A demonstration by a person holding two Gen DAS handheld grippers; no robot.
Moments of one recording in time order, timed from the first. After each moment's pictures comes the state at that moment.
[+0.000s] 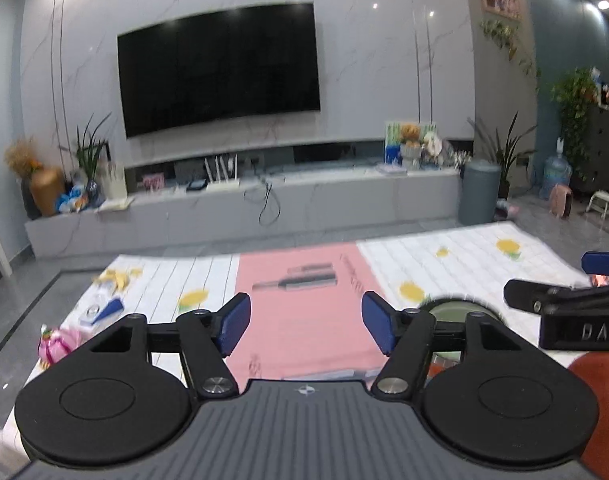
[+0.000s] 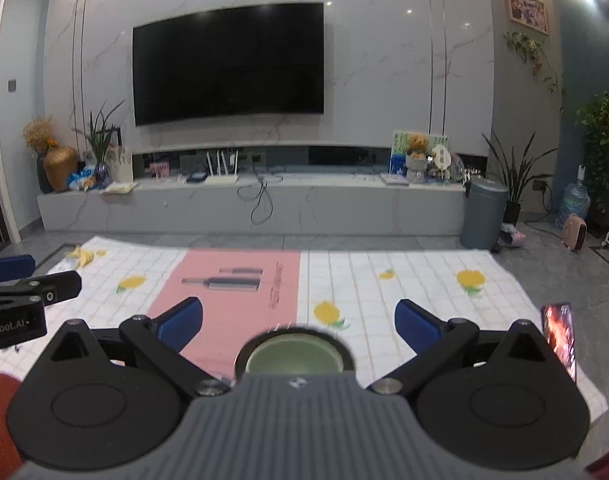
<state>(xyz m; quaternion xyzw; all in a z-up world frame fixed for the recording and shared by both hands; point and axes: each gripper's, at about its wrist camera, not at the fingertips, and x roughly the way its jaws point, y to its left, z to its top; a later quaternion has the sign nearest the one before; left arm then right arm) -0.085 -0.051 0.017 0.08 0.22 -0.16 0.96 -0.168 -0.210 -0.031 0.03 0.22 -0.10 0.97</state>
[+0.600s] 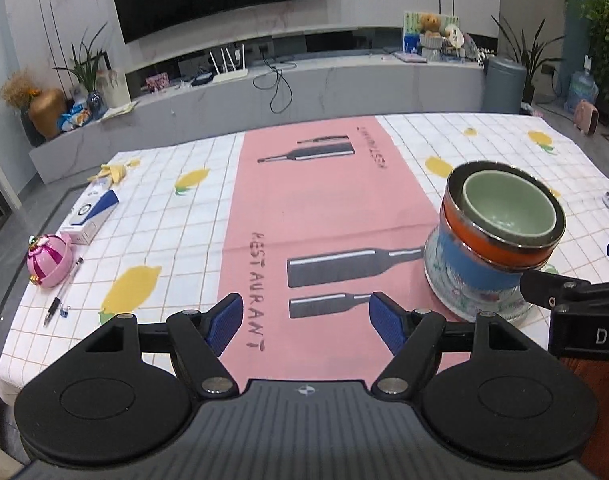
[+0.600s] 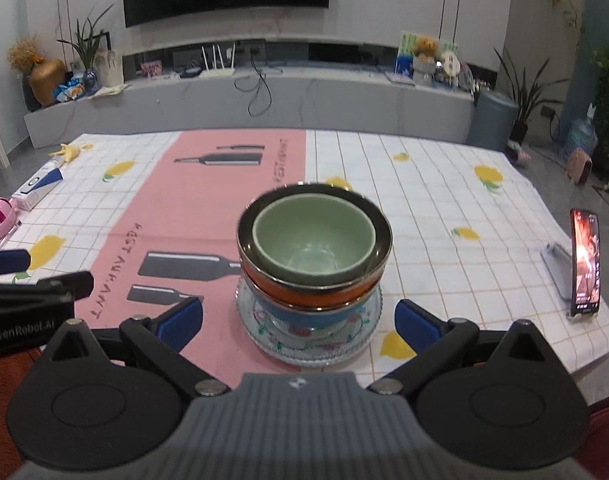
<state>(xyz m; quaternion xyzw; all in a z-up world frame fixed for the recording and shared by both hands) -0.068 -0.043 -0.058 0.12 0.37 -0.13 0.91 -0.140 -0.199 -0.107 0.04 0.37 -0.11 0.92</state>
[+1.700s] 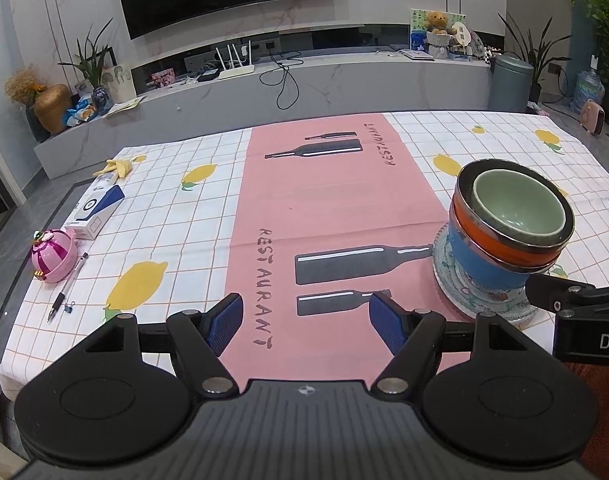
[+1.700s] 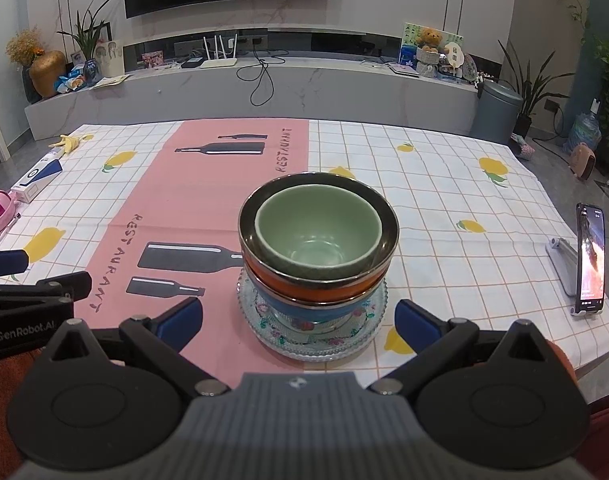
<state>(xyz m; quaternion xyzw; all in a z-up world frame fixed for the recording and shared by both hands) -0.067 -0.039 -0.057 0.11 0.37 -0.12 0.91 -0.136 -0.198 -0.107 0.03 0.38 -0.10 0.92</state>
